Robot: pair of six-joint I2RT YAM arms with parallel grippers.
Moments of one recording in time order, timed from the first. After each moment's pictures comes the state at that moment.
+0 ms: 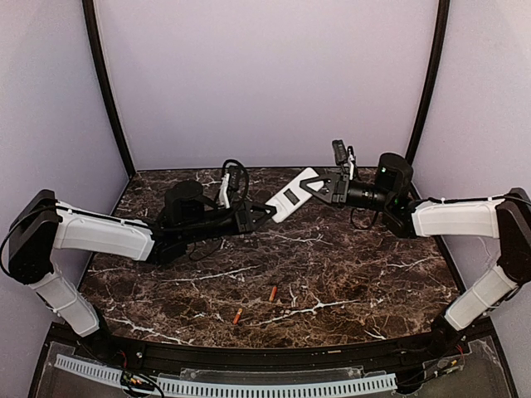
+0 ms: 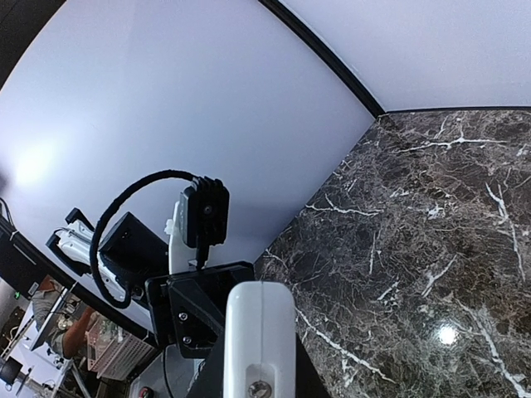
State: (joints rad) left arm -0.86 1.58 0.83 0.64 0.28 -0.77; right arm 0.56 1.49 0.82 0.68 -0.73 0.81
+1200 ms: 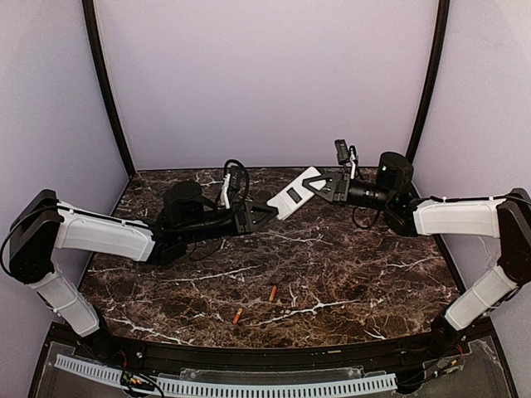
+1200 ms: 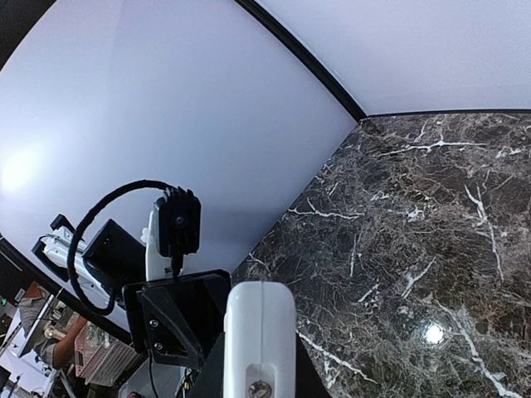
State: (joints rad) left arm -0.86 1.59 0.83 0.68 0.34 -0.79; right arm 0.55 1.48 0.82 0.64 -0.72 0.78
